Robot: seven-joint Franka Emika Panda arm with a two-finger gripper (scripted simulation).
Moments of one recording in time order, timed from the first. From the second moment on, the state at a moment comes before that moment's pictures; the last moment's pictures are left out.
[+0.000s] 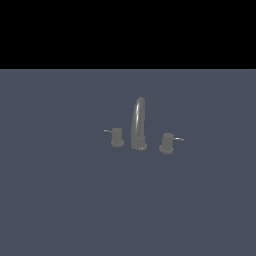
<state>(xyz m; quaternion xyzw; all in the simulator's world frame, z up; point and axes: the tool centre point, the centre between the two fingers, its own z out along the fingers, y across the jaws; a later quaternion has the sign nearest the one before) -0.255 -0.015 0.493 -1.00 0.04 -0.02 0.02</state>
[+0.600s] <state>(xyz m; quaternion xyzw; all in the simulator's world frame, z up) -0.250 -0.005 0.481 -1.00 0.06 -0.02 0.02</state>
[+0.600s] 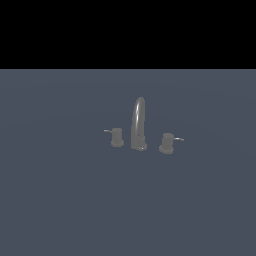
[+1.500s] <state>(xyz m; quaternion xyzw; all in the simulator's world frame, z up) -0.204 0.053 0.400 -0.97 0.22 -0.01 0.02</state>
